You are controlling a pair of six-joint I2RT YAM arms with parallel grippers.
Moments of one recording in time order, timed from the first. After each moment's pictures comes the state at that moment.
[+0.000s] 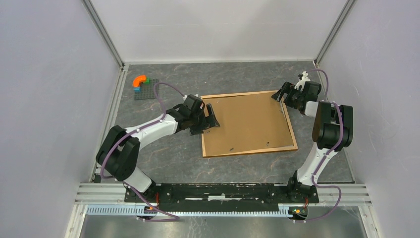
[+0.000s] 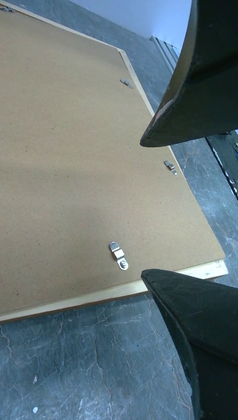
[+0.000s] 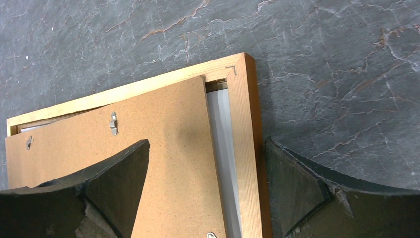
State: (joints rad) left arm -0.62 1.56 0.96 -0.30 0.10 -0.85; right arm -0.21 1.91 1.01 0.25 -0.47 0.29
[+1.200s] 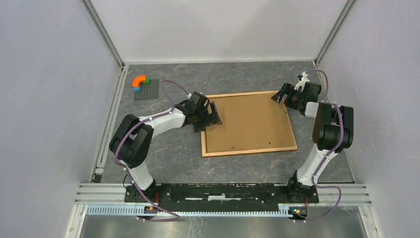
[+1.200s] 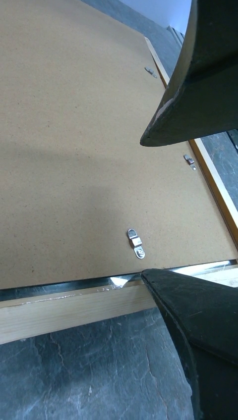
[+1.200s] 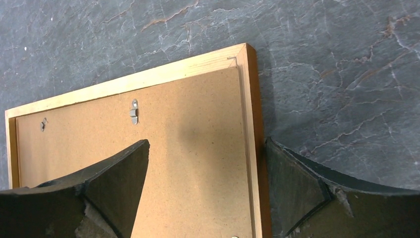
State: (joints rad) left arm -0.60 1.74 1.06 -0.27 0.11 -0.84; right arm -0.21 1.90 0.99 0.25 -0.49 0.28
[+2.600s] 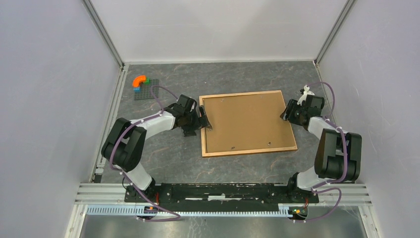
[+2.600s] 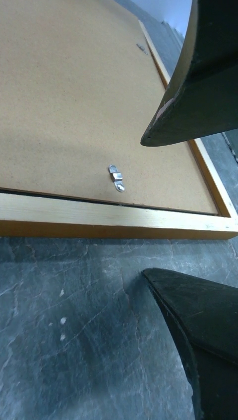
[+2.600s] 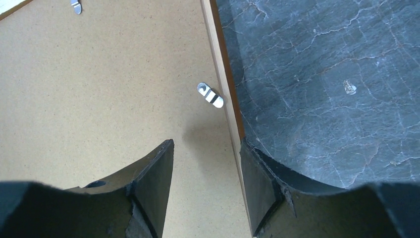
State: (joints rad) left arm -0.49 1.65 0.93 -0.29 0.19 -0.77; right arm -0.21 1.51 0.72 -0.02 -0.27 0.18
